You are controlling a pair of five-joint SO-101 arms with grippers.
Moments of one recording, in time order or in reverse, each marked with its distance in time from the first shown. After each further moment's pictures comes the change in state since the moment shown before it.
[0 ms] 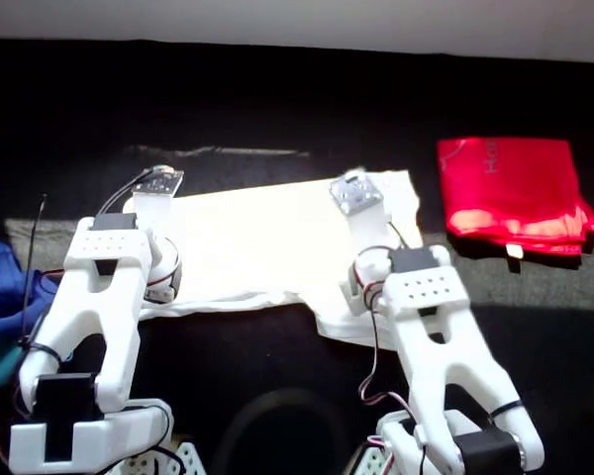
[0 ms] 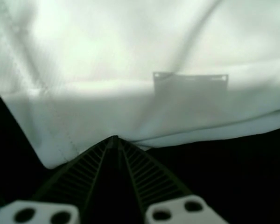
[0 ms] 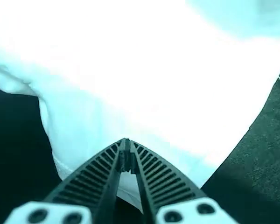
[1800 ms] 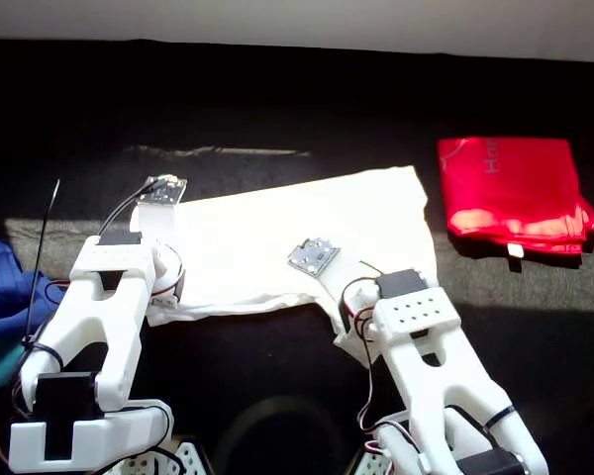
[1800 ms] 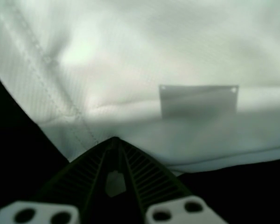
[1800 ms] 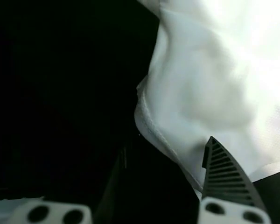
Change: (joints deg) left arm 0.2 1.3 7.6 -13.2 0.1; right arm -5.8 -5.5 4.5 14.9 20.0
